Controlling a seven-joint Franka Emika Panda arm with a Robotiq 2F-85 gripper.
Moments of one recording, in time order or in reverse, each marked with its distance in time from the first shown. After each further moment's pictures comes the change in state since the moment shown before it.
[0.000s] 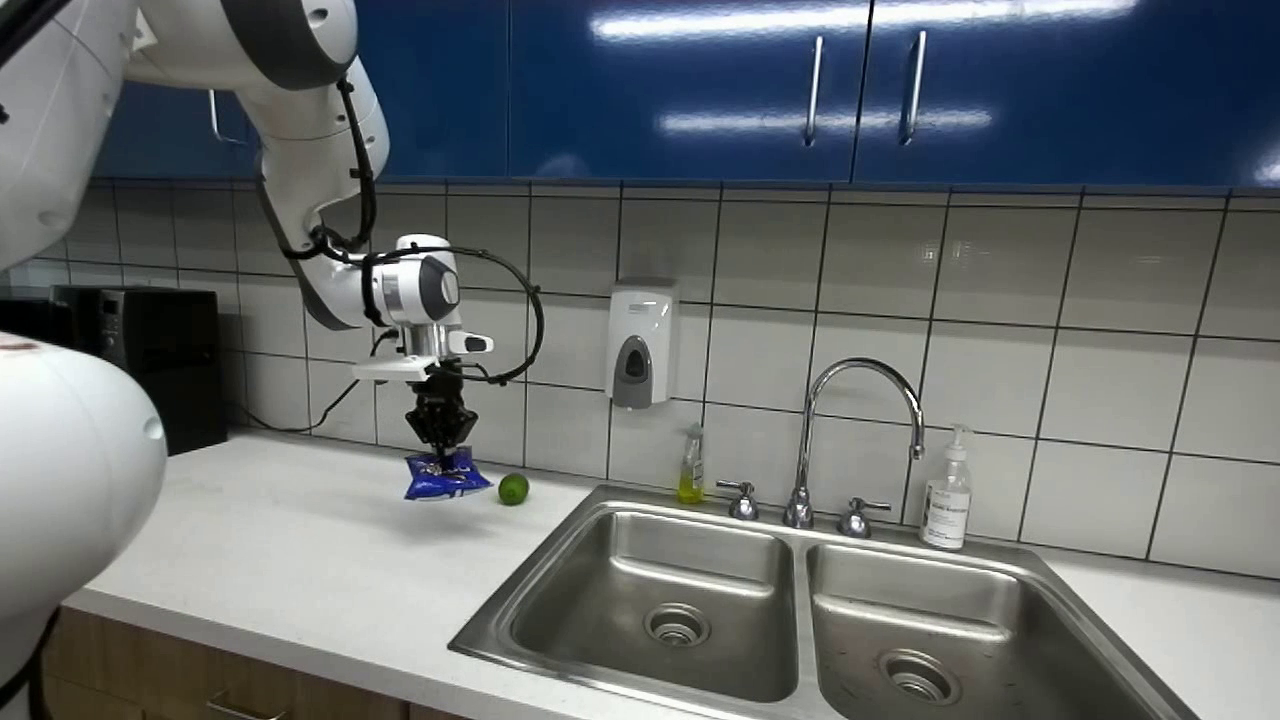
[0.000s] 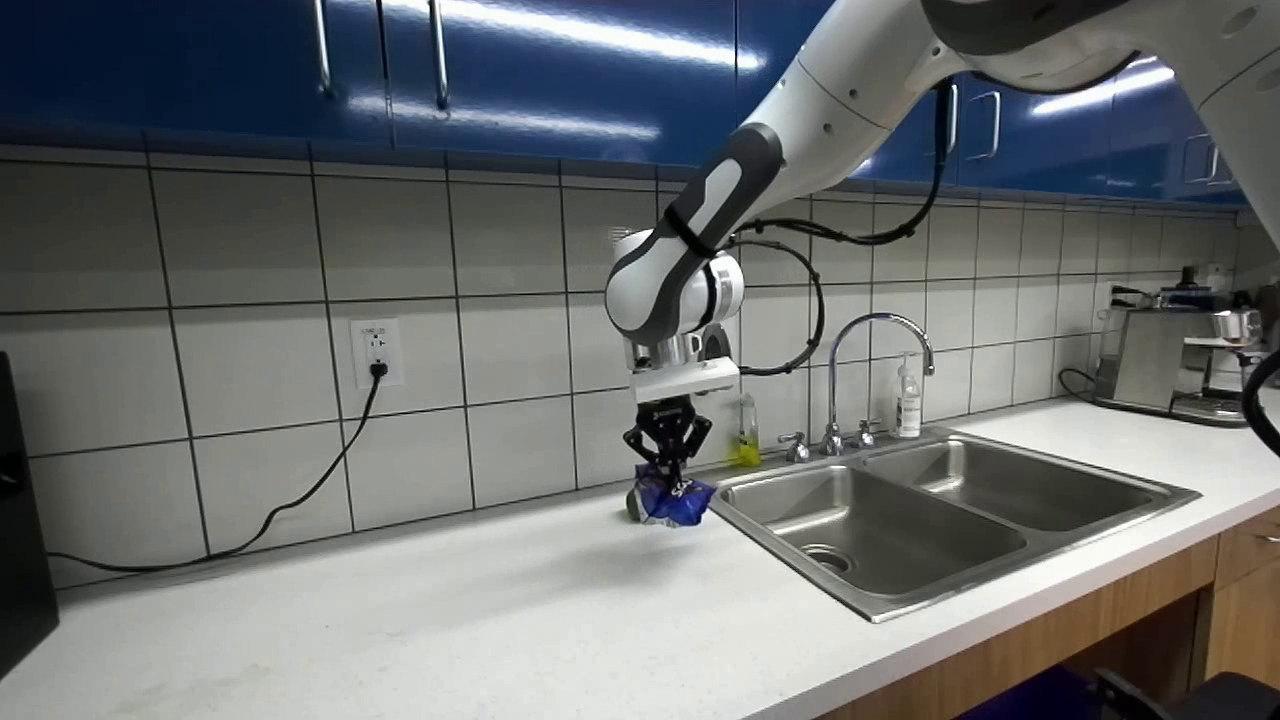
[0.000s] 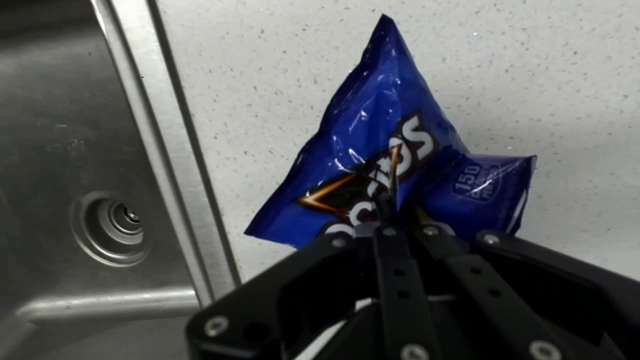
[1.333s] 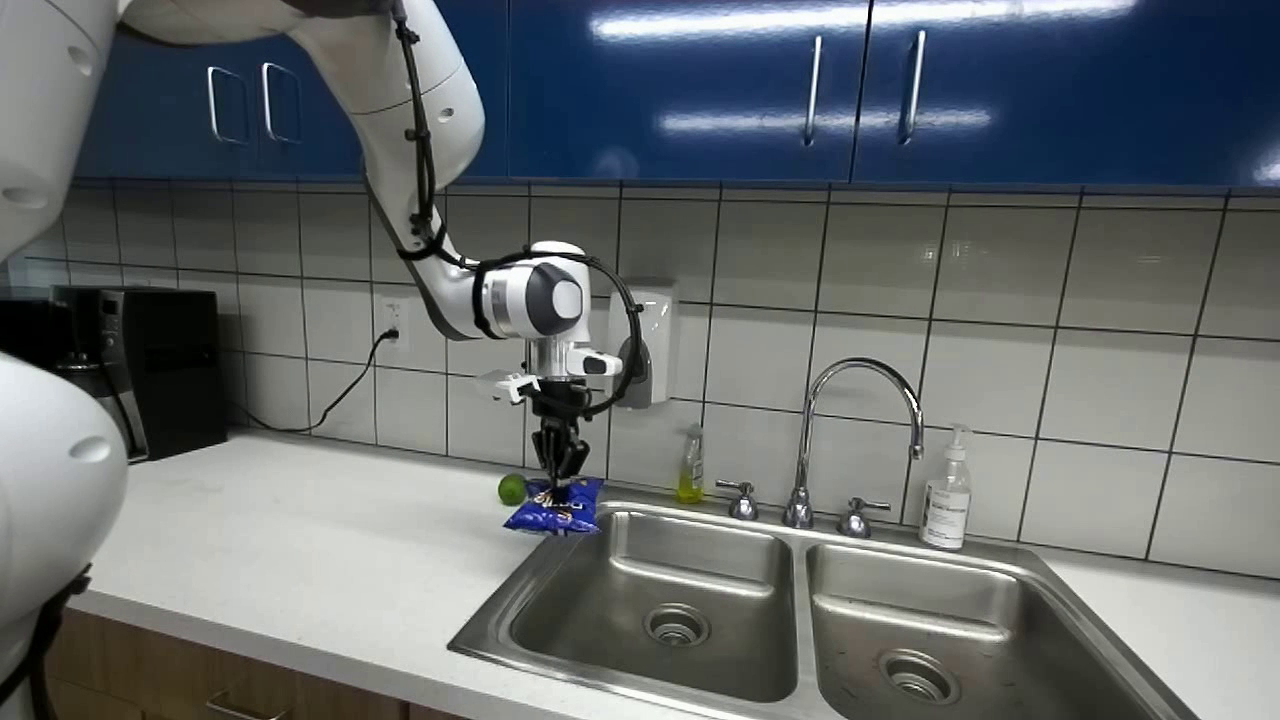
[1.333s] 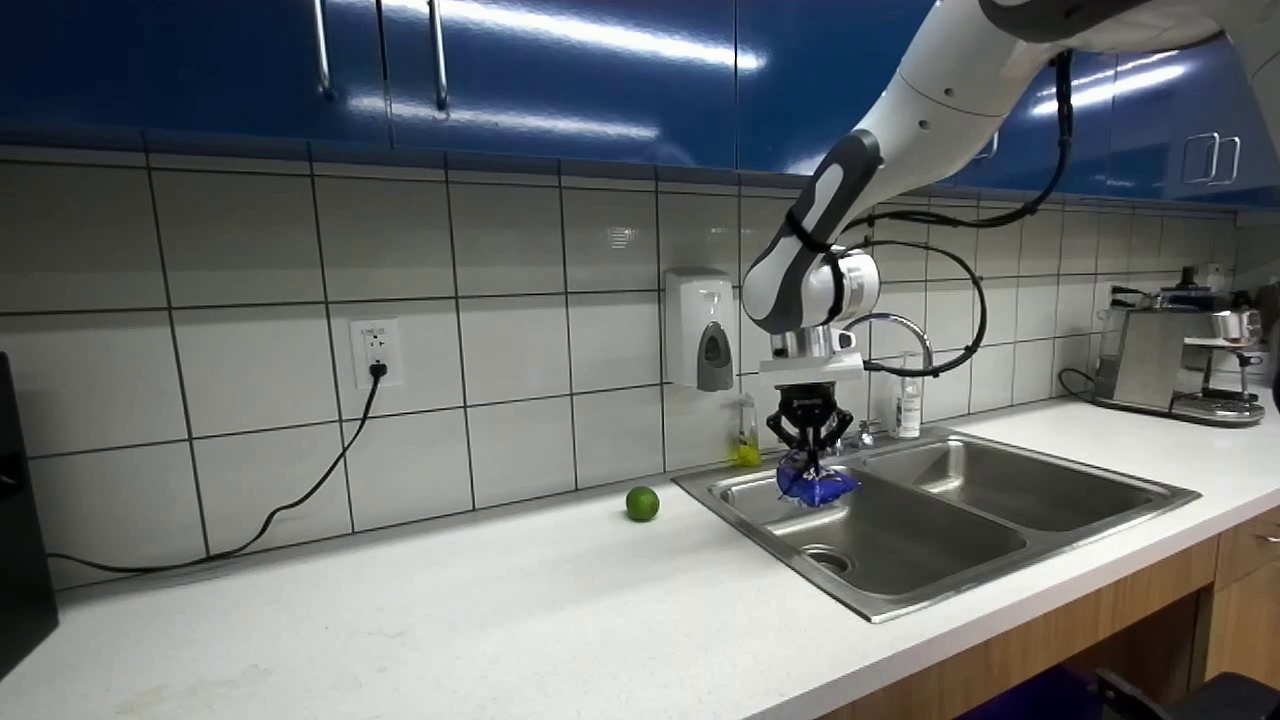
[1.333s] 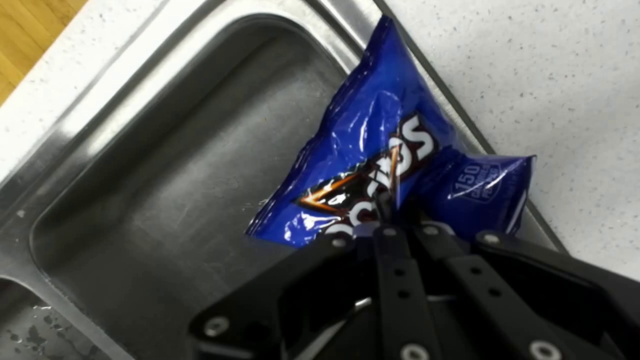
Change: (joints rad) arm -0.227 -0.105 -0.138 -0.180 0.088 0.043 0.108
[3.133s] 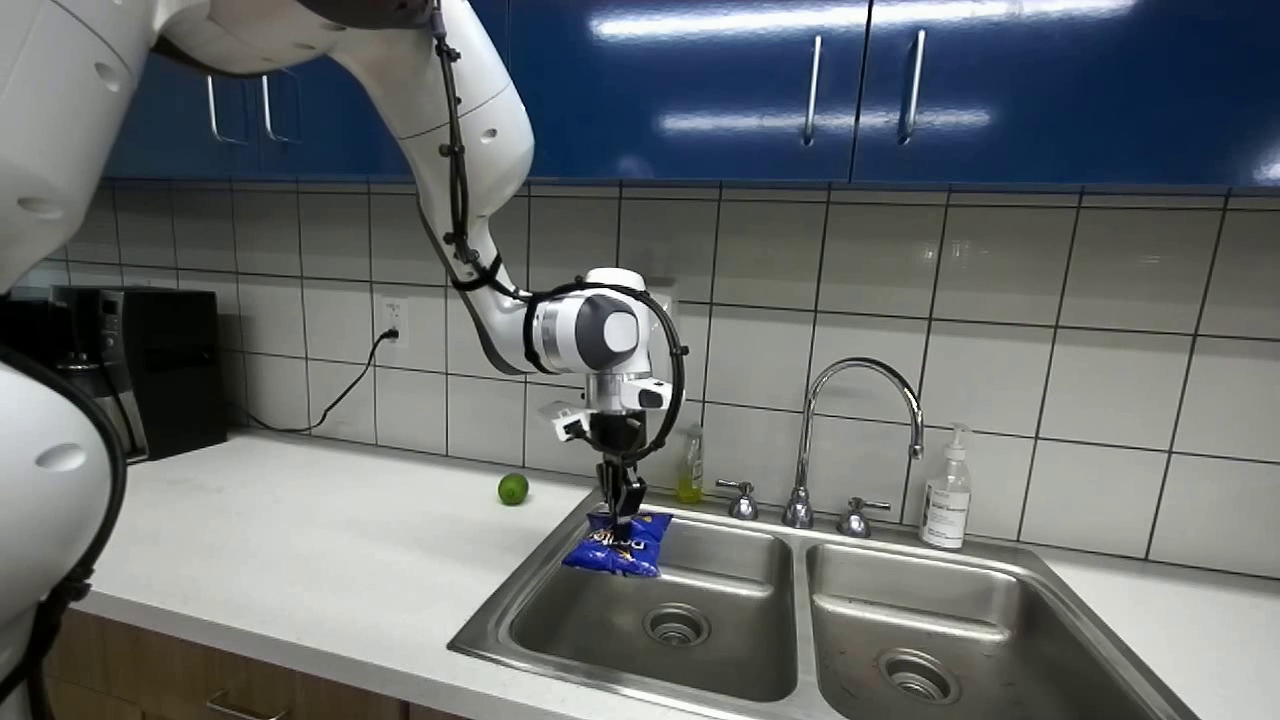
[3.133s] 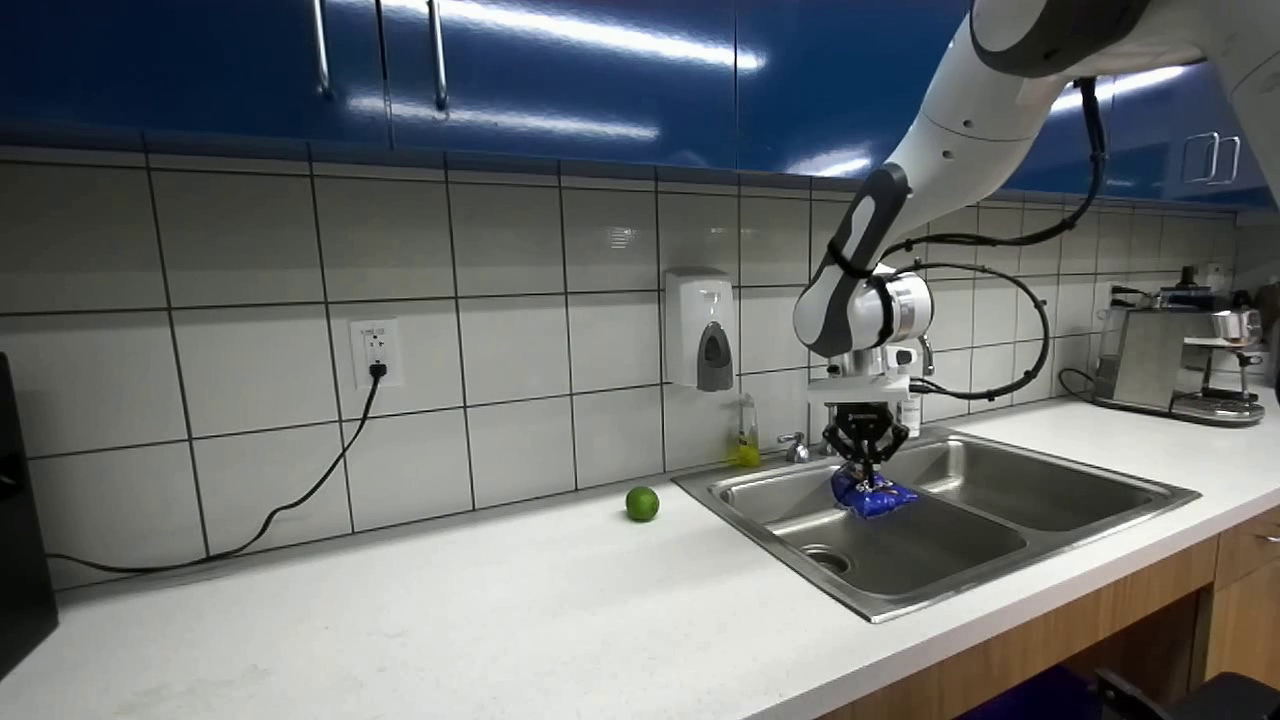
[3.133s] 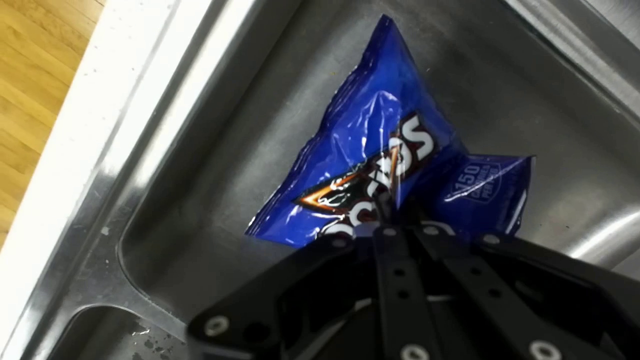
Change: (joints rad) arm -0.072 0.057 -0.093 -0.028 0.008 0.105 0.075
